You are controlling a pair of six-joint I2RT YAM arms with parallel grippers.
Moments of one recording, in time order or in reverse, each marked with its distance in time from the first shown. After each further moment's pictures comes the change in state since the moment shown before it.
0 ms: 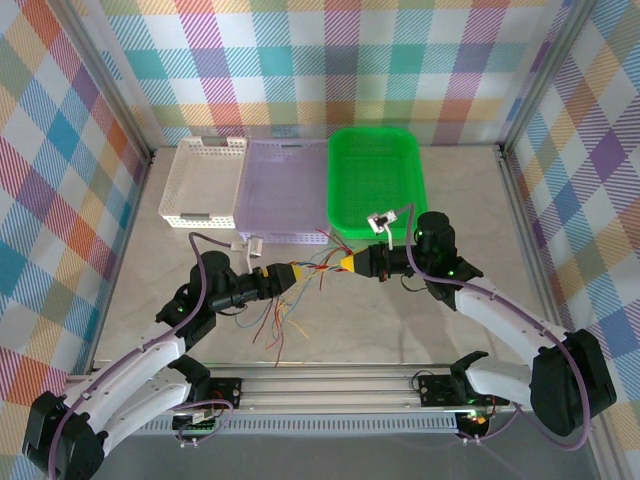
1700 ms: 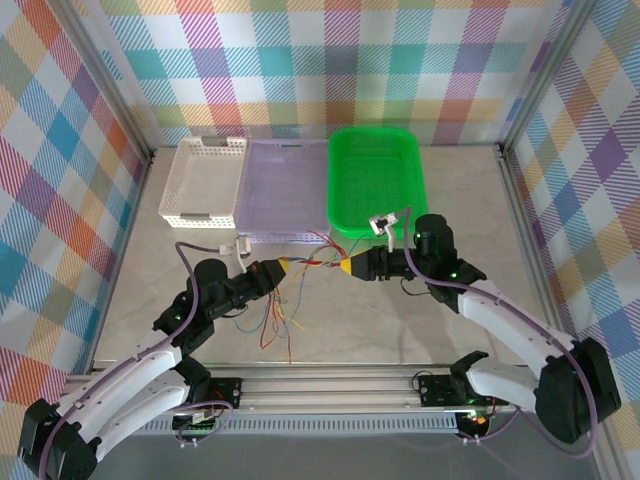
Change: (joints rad) left arm -0.060 -0.065 -0.033 0.037 -0.246 -0.167; right arm 0.019 -0.073 0.014 -0.175 0.179 -0.068
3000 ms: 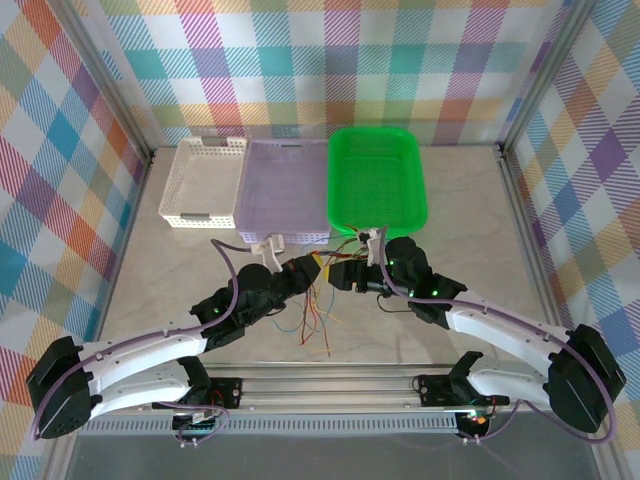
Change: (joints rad) left arm -0.362 0.264 0.119 0.216 -0.425 -0.051; right arm 0.282 0.040 -0.057 0.071 0.506 0.185
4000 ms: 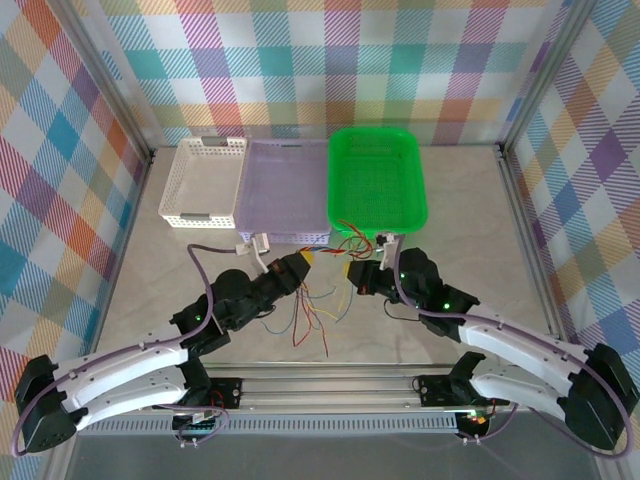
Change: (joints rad) left arm -0.019 -0.173 -0.003 -0.047 -0.026 -0.004; right arm 0.020 -0.155 -0.074 -0.057 0.247 0.011
